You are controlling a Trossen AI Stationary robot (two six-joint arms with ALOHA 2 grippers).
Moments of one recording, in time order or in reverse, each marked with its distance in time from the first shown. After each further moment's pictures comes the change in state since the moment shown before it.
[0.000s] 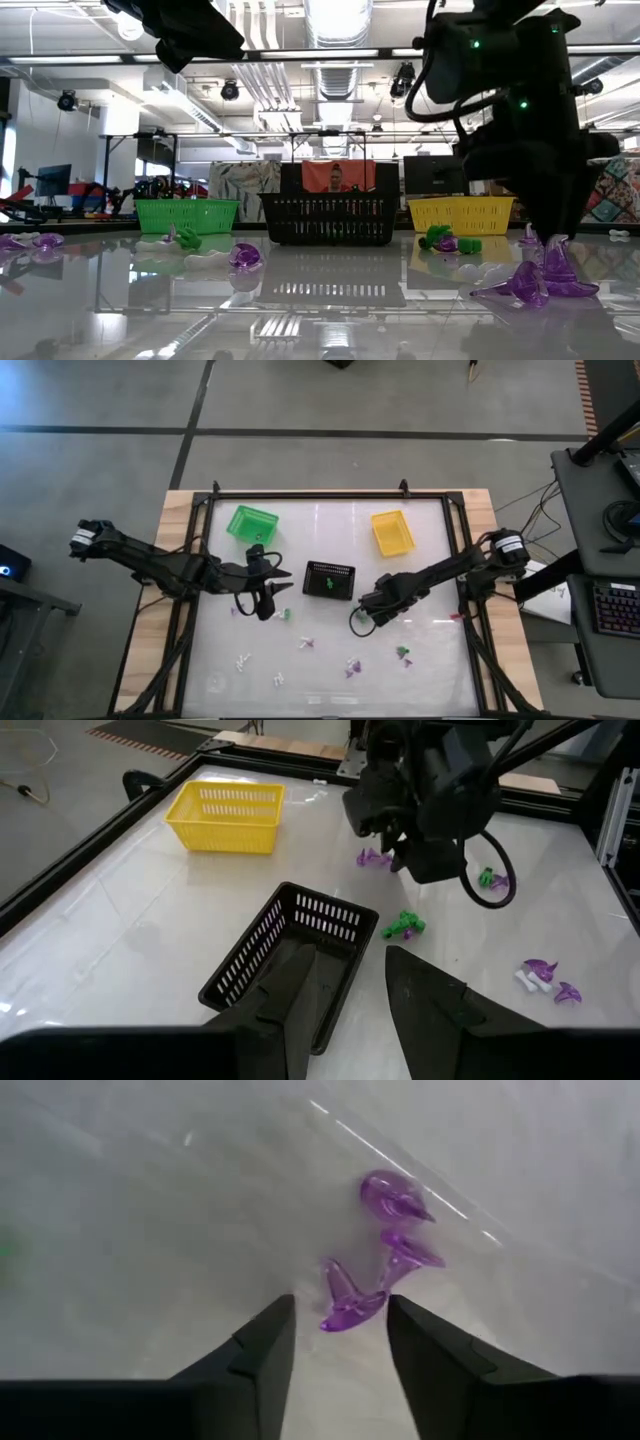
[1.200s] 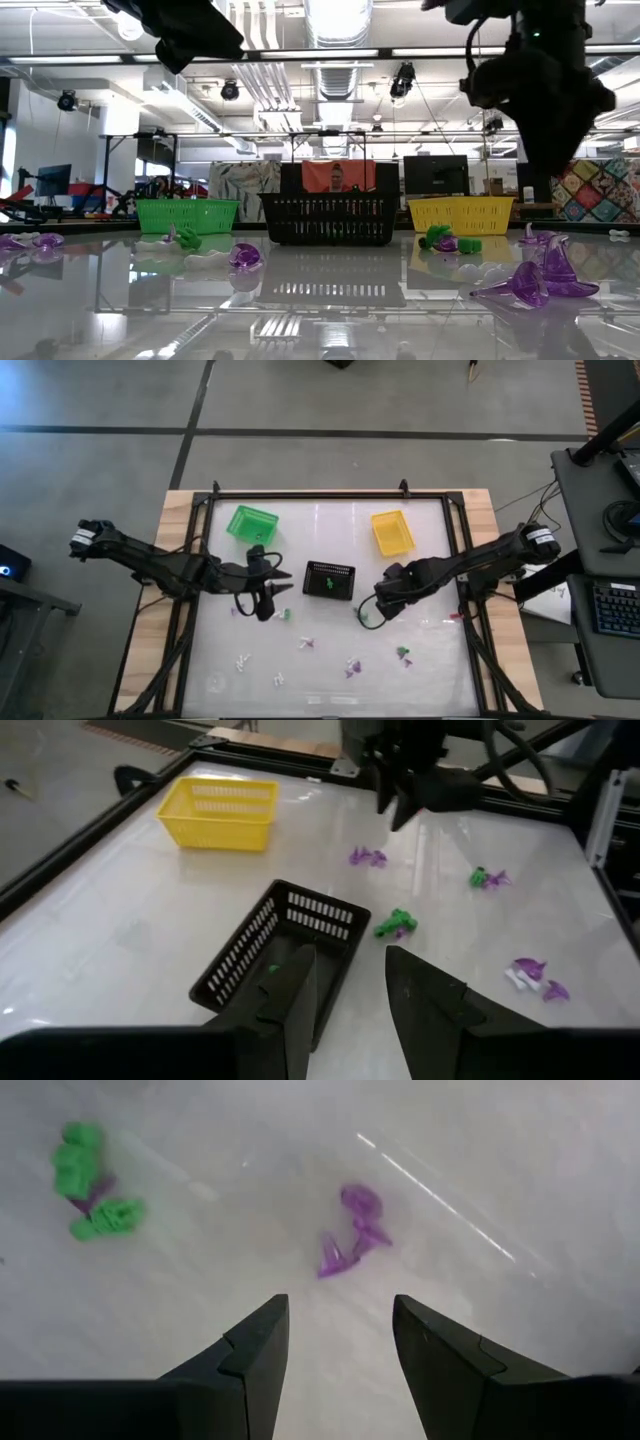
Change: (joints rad) left arm 0.000 0.000 0.000 0.000 0.009 -0.014; right arm 0.005 -0.260 0.018 -0.101 0.021 -0.049
